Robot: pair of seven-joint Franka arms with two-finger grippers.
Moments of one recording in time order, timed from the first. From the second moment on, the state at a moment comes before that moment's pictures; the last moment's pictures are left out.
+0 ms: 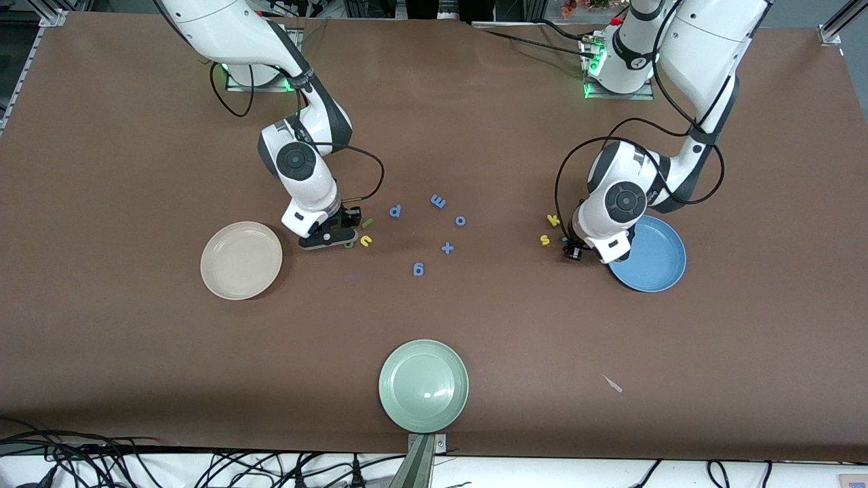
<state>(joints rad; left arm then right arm) -0.16 0.50 -0.17 -2.09 0.04 2.44 -1.69 0.51 0.50 0.00 -2.12 -0.05 2.64 0.35</state>
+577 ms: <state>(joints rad) -0.15 0.49 -0.17 -2.12 0.04 2.52 -1.72 0.51 0.49 0.00 -2.11 -0.05 2.64 0.35</state>
